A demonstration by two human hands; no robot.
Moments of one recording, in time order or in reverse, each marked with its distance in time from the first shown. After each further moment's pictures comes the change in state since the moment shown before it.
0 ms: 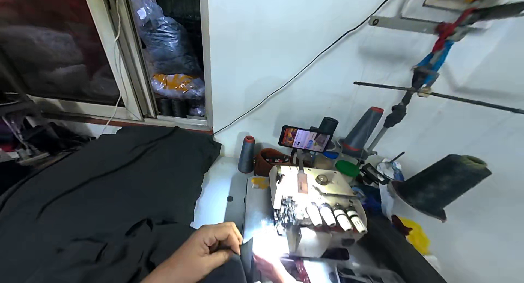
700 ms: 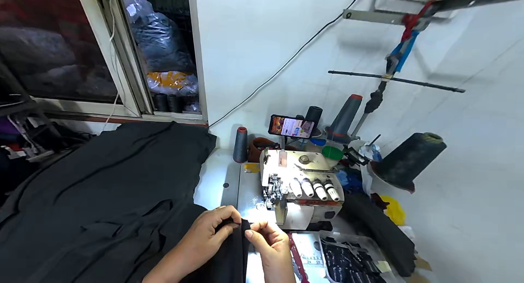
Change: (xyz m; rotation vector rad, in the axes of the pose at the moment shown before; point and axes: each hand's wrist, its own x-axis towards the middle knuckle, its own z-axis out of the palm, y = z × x) left_hand -0.005 0.027 0.039 0.394 0.139 -0.153; right_hand 0.018 -0.027 0.026 0.491 0.455 0.122
